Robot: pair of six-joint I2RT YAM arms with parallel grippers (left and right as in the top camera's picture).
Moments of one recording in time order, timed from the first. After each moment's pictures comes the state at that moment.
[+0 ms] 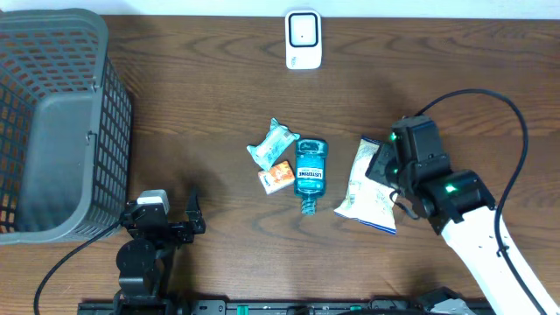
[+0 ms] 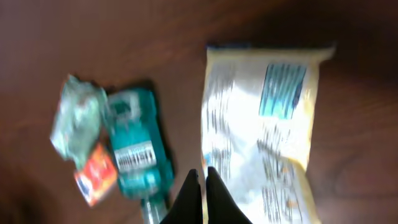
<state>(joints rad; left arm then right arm) -0.02 0.02 0.12 -0.40 -0.01 -0.12 0.36 1.18 0.96 -0.79 0.06 0.73</state>
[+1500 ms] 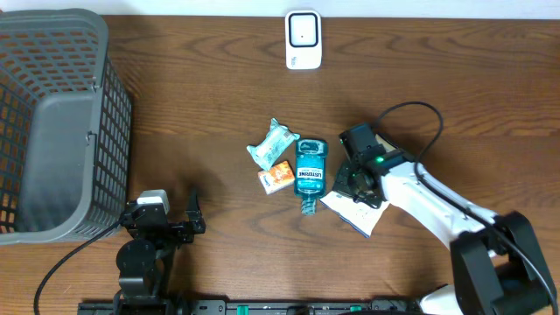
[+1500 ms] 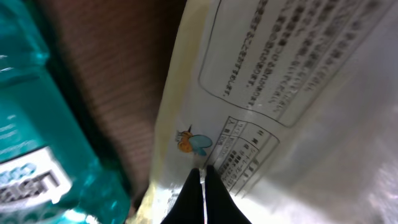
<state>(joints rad) -0.02 0.02 0.12 -0.39 -0.01 -0.12 0.45 1.64 0.89 -0.61 -0.03 0.84</state>
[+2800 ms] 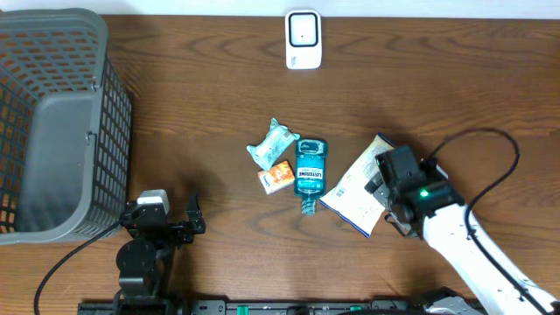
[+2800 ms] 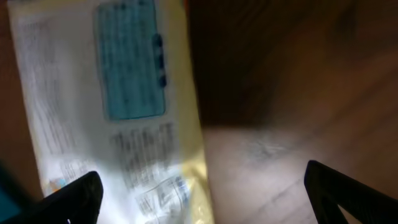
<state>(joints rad) -0.02 0.02 0.12 -0.39 -0.01 -0.12 0.35 1.26 0.67 -0.68 0.26 1.16</state>
